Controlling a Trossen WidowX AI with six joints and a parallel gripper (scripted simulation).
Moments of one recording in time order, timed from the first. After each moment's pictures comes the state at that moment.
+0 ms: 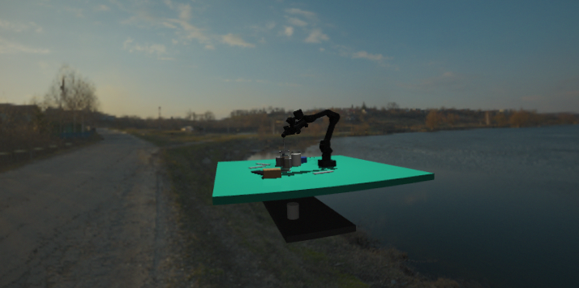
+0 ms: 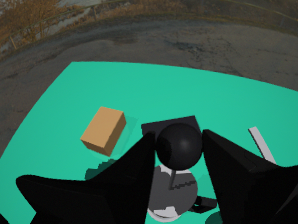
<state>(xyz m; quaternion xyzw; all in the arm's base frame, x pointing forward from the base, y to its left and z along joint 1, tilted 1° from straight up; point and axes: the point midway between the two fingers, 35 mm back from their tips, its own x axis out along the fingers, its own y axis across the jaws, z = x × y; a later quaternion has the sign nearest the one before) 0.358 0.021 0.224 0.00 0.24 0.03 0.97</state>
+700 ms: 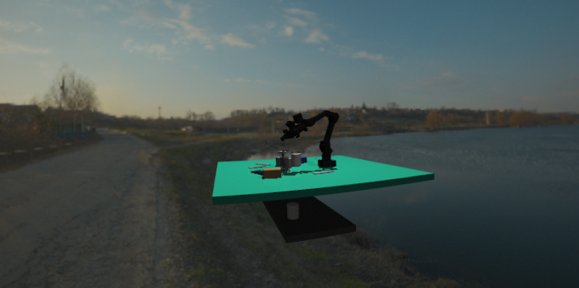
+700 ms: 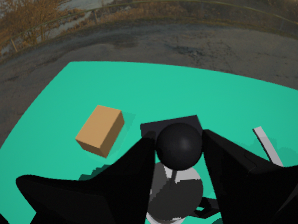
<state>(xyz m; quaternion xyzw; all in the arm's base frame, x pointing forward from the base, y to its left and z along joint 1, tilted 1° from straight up) 0.365 0.022 0.197 0.00 0.23 0.03 0.97</state>
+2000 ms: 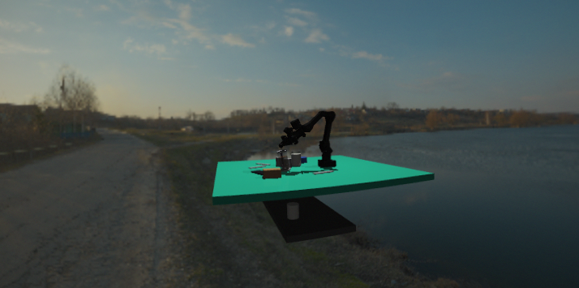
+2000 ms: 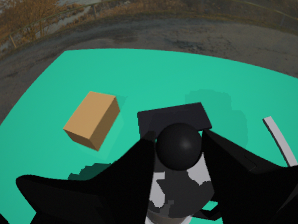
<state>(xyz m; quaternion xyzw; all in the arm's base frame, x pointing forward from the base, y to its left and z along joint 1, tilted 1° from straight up) 0.380 0.023 0.151 0.00 0.24 0.03 0.97</state>
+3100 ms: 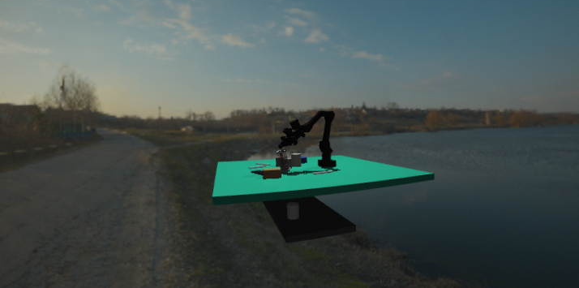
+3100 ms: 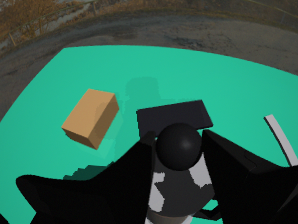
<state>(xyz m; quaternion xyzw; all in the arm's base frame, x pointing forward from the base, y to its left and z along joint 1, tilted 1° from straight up) 0.385 0.024 0.147 0.00 0.25 0.03 0.97</state>
